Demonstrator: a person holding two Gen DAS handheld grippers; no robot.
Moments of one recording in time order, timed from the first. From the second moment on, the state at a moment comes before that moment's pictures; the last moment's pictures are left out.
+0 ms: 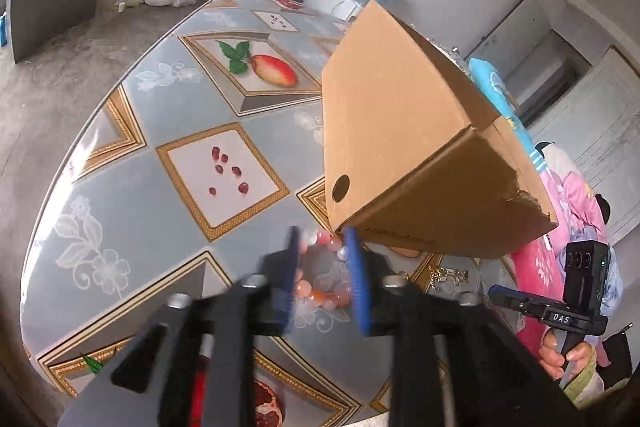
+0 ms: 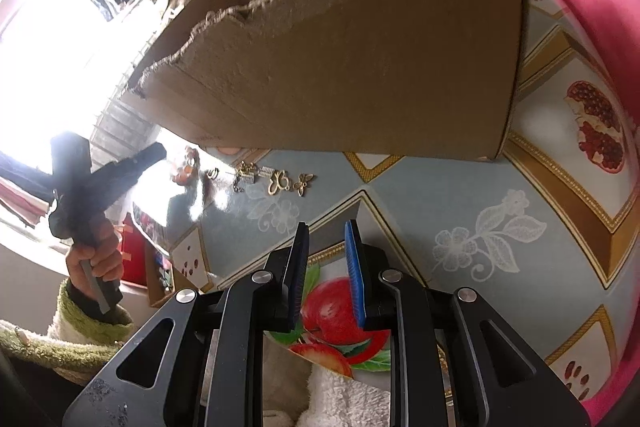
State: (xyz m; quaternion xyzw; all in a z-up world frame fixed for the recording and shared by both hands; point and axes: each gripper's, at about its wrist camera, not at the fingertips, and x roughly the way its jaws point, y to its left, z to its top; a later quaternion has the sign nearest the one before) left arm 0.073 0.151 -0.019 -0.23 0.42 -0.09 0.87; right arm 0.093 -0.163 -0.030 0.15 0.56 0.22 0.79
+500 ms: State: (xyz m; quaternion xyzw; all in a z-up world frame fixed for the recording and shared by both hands) left arm 0.084 0.102 0.016 -0.14 0.37 -0.12 0.91; right arm 0.120 -0.183 0.002 0.22 0.49 0.22 0.82
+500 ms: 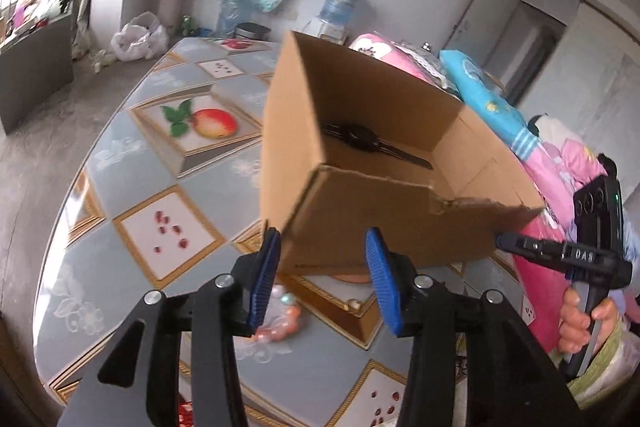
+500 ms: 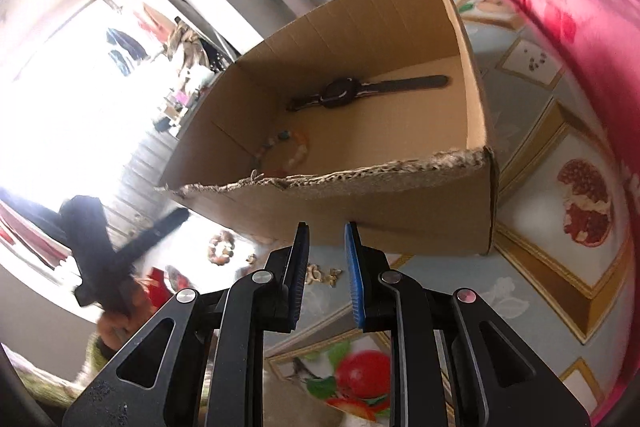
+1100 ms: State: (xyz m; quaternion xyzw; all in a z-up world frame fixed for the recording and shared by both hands) left arm 0.075 0.080 0.014 -0.10 0.38 -0.12 0.91; right arm 0.099 -0.181 -0.003 0.18 0.50 0.19 0.83
